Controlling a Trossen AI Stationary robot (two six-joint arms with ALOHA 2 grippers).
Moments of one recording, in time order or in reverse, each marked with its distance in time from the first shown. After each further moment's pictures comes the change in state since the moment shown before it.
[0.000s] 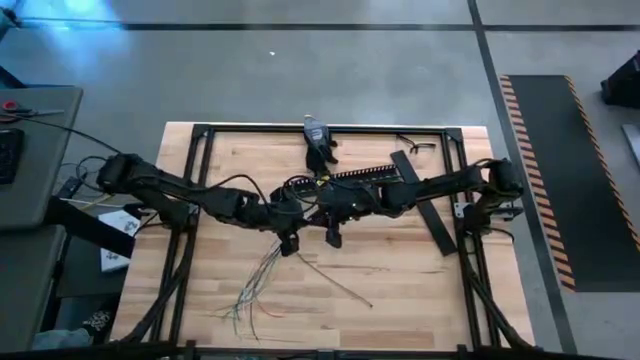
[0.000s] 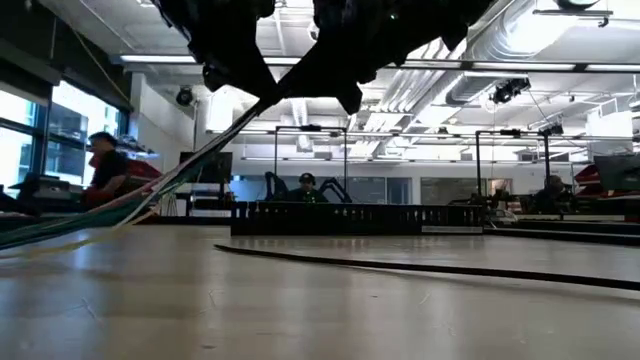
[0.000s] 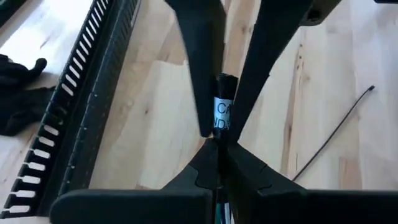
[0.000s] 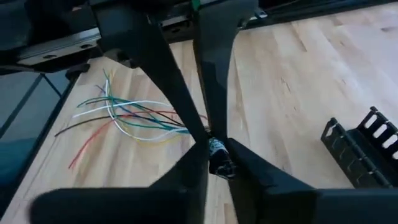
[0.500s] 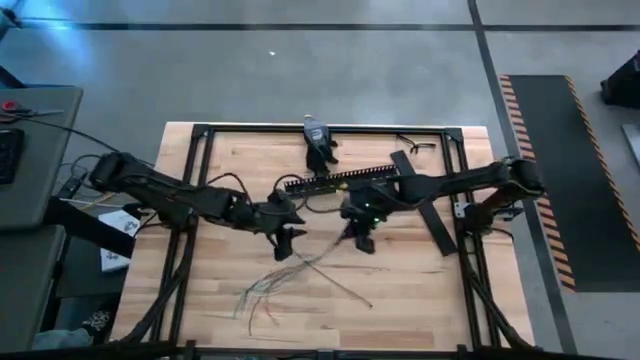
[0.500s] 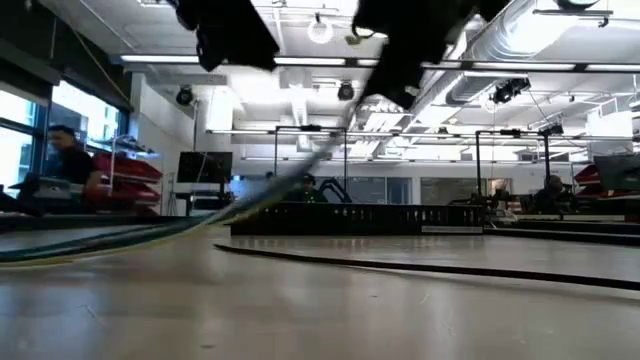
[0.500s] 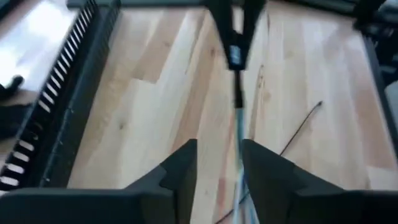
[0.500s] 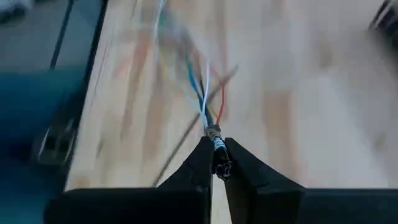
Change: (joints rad) left arm -0.055 -0.092 0.004 0.018 0.004 -0.042; right arm 0.007 -0.194 -0.018 -0.582 -0.215 0.051
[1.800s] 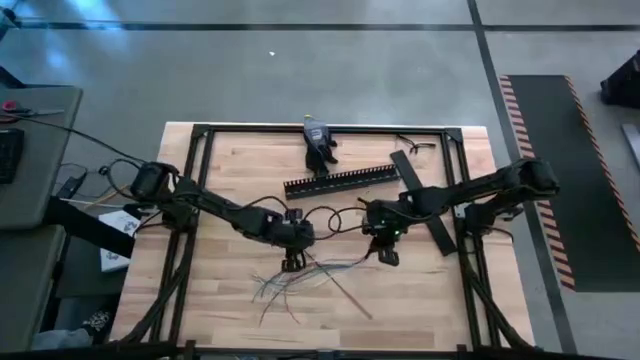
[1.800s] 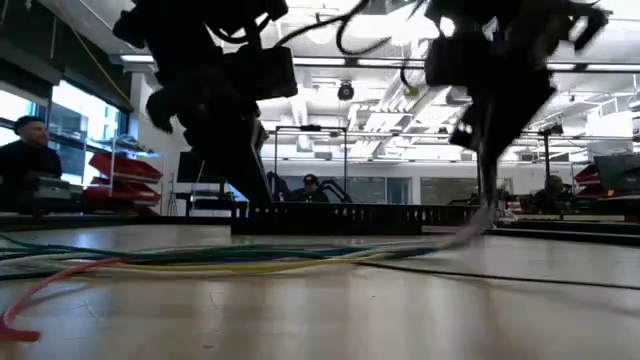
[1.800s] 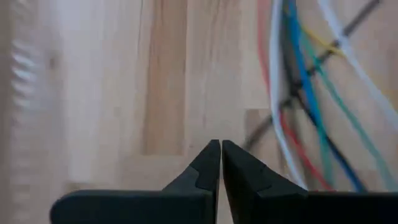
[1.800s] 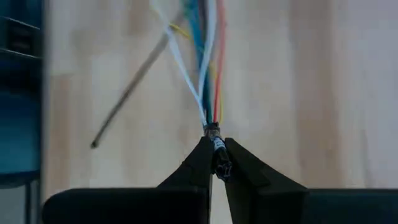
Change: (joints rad) left arm 0.041 0.387 -0.011 0.040 0.110 0.285; right arm 0.104 -0.094 -0.208 0.015 -0.026 0.041
